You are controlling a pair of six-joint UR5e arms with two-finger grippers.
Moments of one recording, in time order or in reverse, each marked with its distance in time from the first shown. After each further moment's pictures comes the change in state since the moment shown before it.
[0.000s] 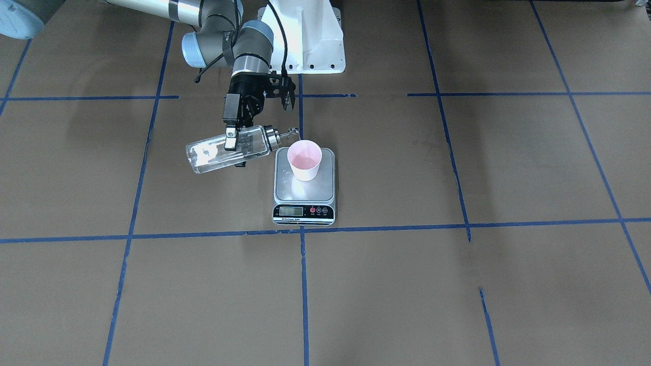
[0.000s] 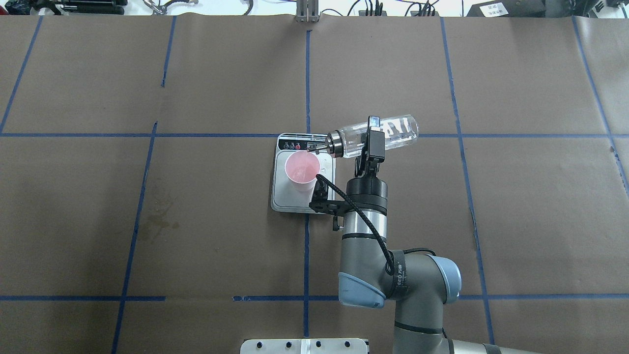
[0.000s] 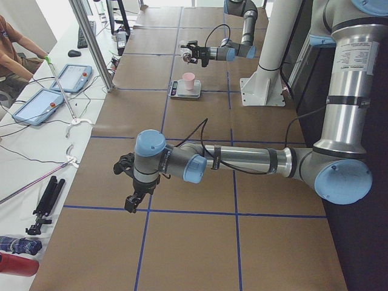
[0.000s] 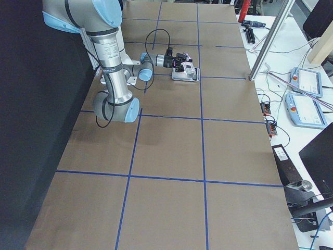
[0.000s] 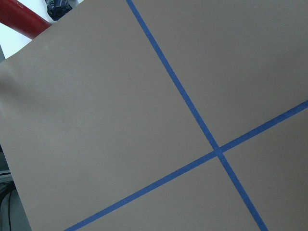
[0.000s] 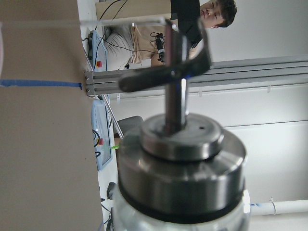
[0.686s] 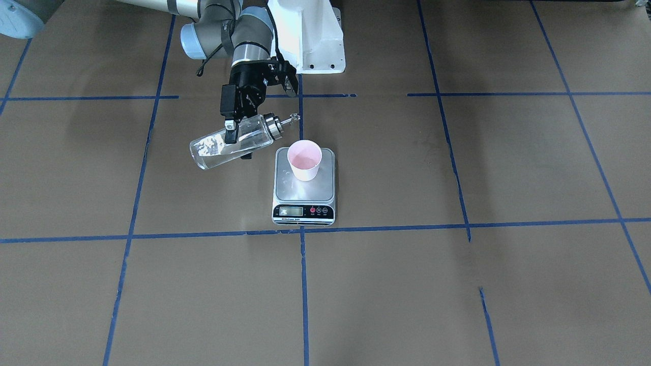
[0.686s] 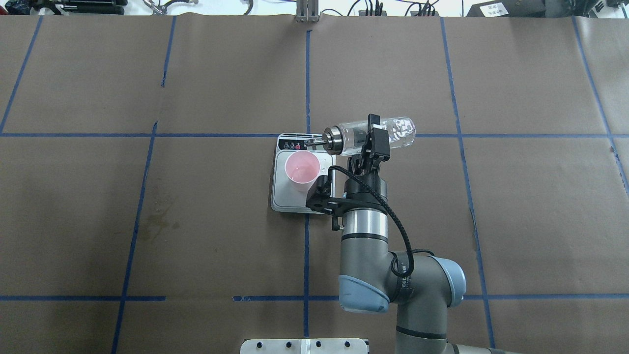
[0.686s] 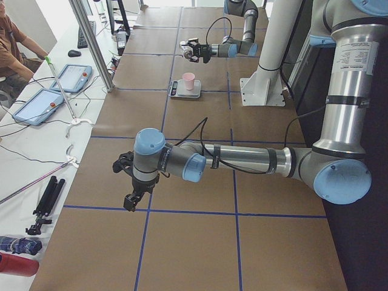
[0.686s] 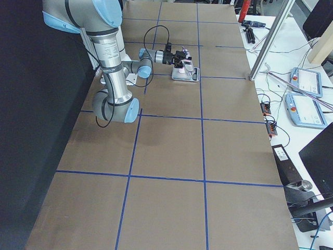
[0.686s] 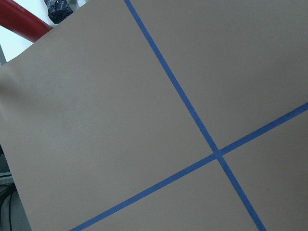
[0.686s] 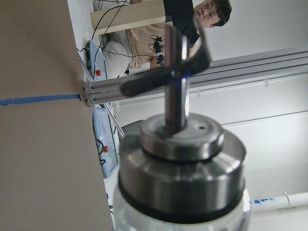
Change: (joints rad) left arm -0.001 -0.006 -0.006 0.000 0.000 -0.001; right arm -0.004 -0.008 0.082 0.002 0.062 0.161
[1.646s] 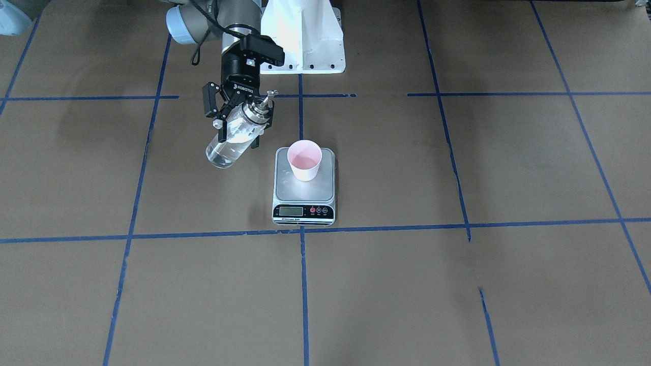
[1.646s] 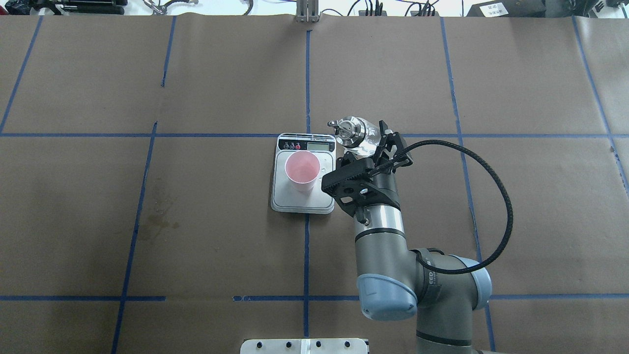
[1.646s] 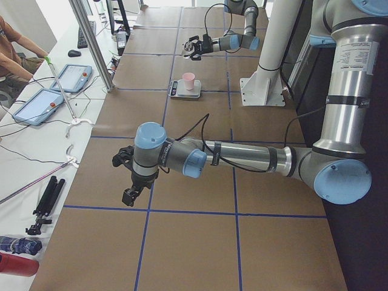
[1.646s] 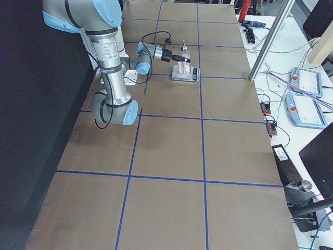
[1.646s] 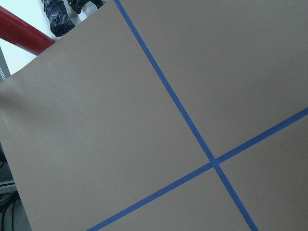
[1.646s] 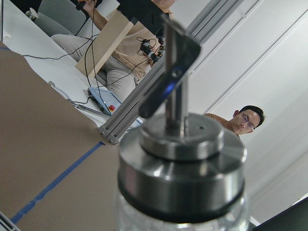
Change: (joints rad) left arm -0.004 0.004 -0.039 0.004 0.000 -0.001; right arm 0.010 -0.074 0.168 0.000 0.236 0.557
